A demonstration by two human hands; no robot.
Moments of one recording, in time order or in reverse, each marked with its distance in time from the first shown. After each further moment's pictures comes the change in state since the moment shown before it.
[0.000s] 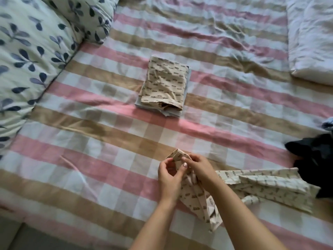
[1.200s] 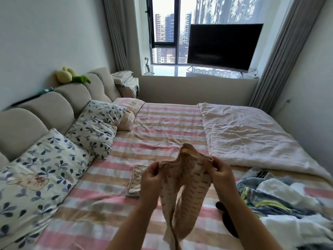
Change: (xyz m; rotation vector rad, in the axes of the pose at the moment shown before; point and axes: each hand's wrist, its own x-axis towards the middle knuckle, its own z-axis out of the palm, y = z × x) left_hand -0.256 0.348 -0.020 -0.252 -0.368 0.576; right_hand -0.363 -0.273 -0.122 0.180 0.452 -0.823
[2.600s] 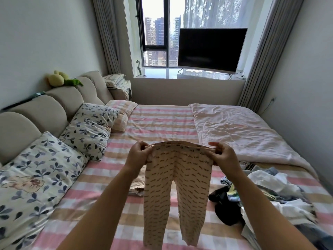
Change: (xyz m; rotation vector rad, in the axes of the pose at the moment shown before) left_hand 0.035 0.041 -0.025 0.292 -0.149 -0.114; right_hand 0.009 -0.016 -0.049 -0.200 -0.031 0.018
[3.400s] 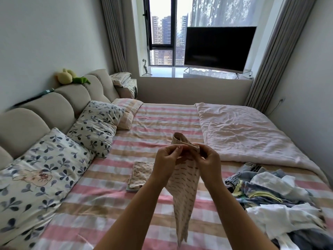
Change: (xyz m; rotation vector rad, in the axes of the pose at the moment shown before) left_hand -0.045 0.018 0.061 -0.203 -0.075 0.185; right_hand -0.031 -0.019 0.070 0.044 0.137 -0.172
